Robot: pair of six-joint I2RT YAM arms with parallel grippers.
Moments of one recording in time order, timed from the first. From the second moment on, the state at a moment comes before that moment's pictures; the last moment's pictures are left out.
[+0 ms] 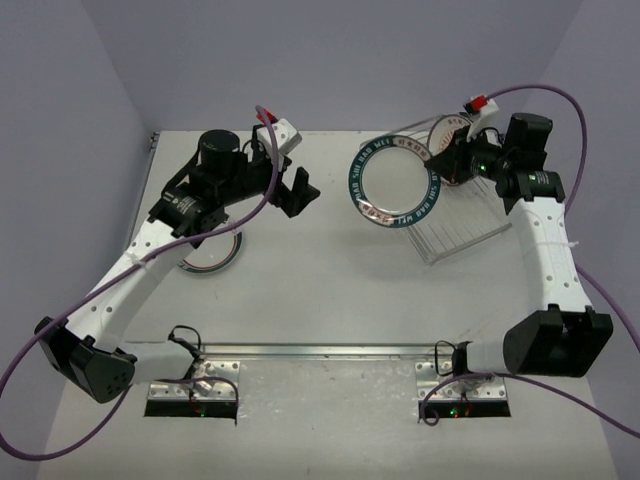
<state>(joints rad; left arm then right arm) -0.49 1.23 1.35 -0.41 0.34 0.13 -0.09 1.37 1.37 -0.46 -0.72 -0.11</state>
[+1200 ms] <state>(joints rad) -0.40 1.44 1.32 -0.52 0.78 -0.04 0.15 1.26 1.17 -0.44 -0.93 0.03</state>
